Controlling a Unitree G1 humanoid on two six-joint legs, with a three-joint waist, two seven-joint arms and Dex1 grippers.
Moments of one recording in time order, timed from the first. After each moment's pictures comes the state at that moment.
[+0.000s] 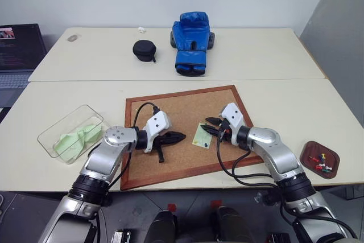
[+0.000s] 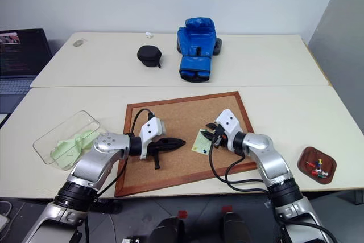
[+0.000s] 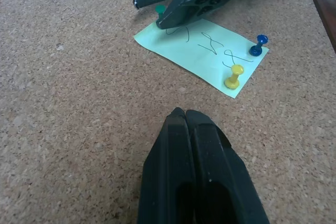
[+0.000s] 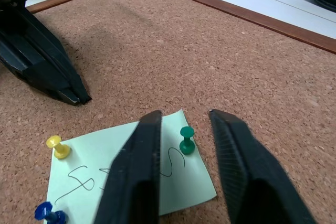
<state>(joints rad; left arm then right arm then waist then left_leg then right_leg) -0.40 0.56 -0.20 0.09 -0.19 0.28 -1.04 -0.44 -0.31 0.24 0.10 0.16 0.31 0.72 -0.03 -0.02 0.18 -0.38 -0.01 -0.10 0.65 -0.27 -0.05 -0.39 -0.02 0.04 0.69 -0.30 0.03</state>
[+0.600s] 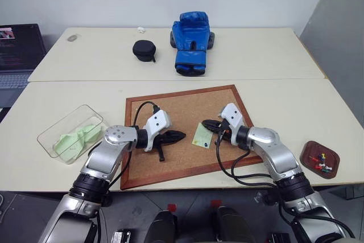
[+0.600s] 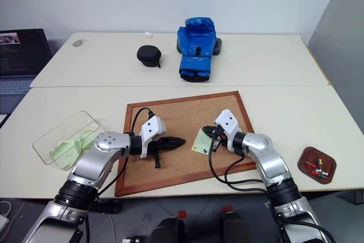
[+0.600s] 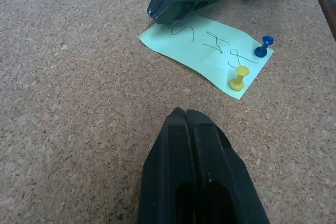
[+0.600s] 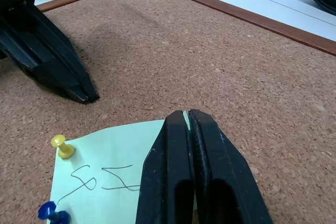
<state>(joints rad) -0.41 0.56 -0.20 0.08 -0.18 0.30 -1.04 -0.43 -0.31 0.22 0.09 0.16 0.30 0.76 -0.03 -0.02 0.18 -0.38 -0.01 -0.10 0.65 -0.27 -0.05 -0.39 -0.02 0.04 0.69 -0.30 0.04</state>
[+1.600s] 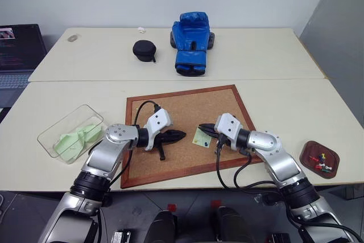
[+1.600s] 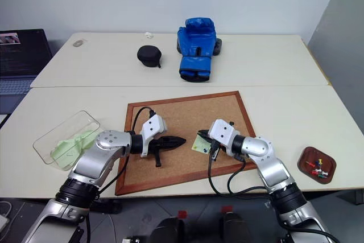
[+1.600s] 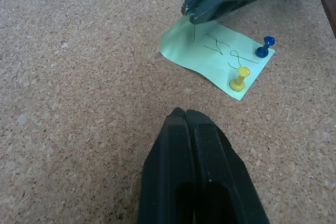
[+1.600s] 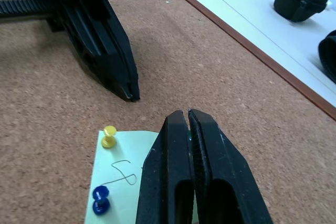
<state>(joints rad) -0.43 0.56 -0.21 0.09 -0.18 0.31 -1.04 -0.39 -0.37 0.31 0.05 -0.02 0.03 0.75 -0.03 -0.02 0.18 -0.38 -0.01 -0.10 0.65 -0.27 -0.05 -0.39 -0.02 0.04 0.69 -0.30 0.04</state>
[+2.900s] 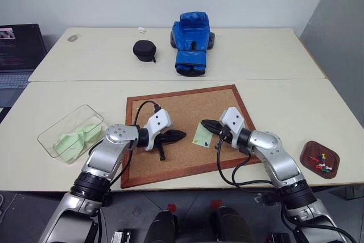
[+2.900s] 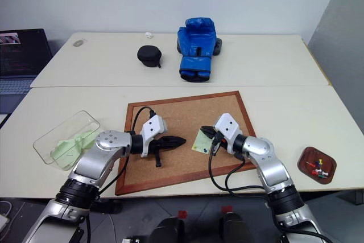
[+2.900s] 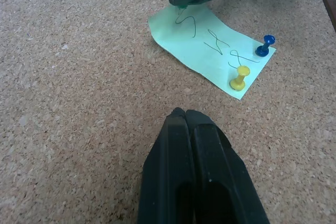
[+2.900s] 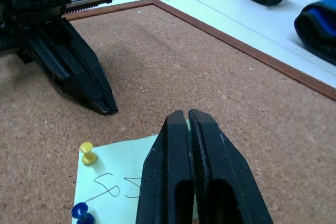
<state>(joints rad) -0.42 0.56 -0.21 0.09 -0.17 0.30 -1.03 -0.37 -0.30 0.22 0.02 0.11 0.20 0.73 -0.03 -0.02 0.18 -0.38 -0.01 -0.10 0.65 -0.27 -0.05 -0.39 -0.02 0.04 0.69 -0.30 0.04</state>
